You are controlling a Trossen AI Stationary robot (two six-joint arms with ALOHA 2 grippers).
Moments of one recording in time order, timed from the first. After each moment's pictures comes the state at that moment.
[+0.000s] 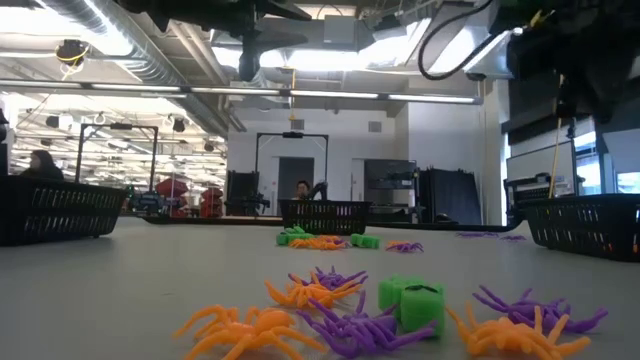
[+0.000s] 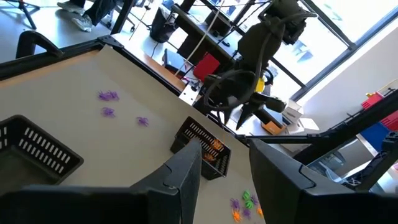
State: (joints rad) left arm 0.28 1.23 0.88 0.17 0.22 -0.62; right arm -0.18 1.03 0.90 -1.23 -0.47 0.32
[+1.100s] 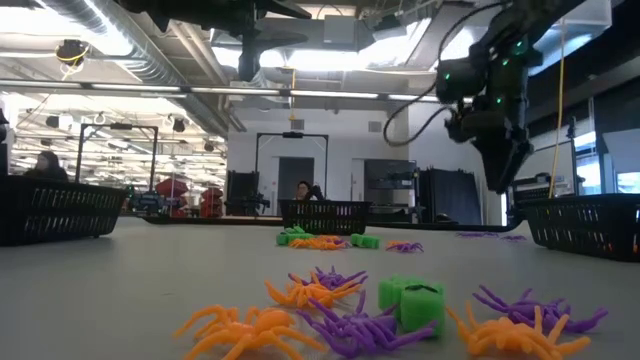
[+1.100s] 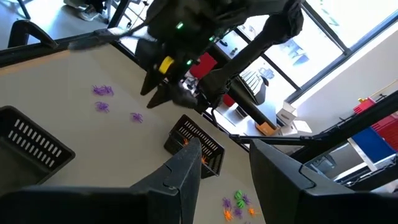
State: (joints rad) left arm 0.28 1.23 0.88 0.17 0.23 -0.67; right arm -0.59 1.39 0.92 -0.97 -0.09 0.16
